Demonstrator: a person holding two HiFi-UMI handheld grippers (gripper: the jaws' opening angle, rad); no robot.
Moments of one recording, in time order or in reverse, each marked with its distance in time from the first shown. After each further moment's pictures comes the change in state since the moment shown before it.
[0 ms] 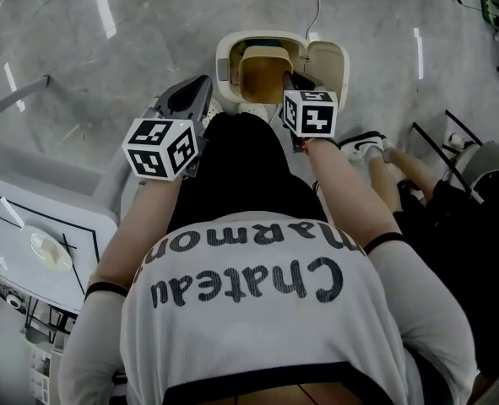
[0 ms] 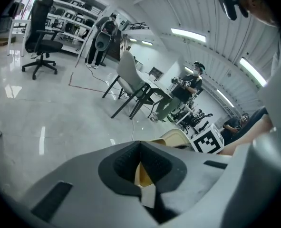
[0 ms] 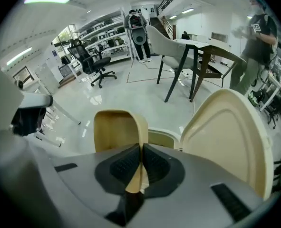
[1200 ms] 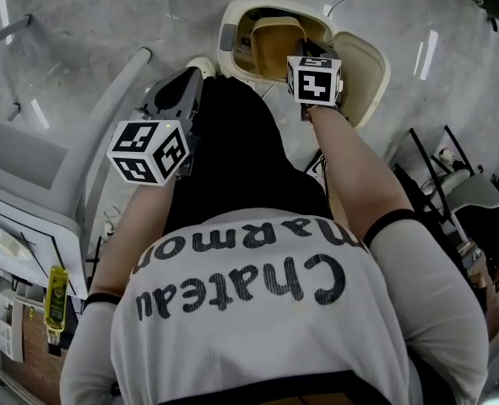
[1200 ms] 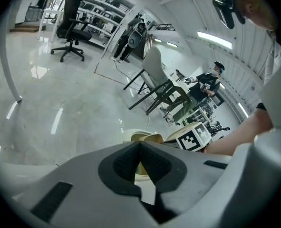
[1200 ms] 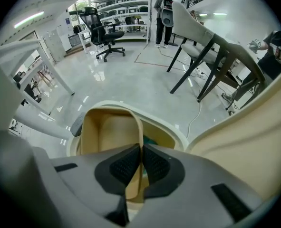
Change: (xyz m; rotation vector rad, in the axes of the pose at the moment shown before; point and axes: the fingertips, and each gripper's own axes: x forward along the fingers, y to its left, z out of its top) left arm 0.014 0.047 -0.082 -0.226 -0.002 0.167; right arm 0.113 -0.032 -0.026 -0.272 0.154 -0.066
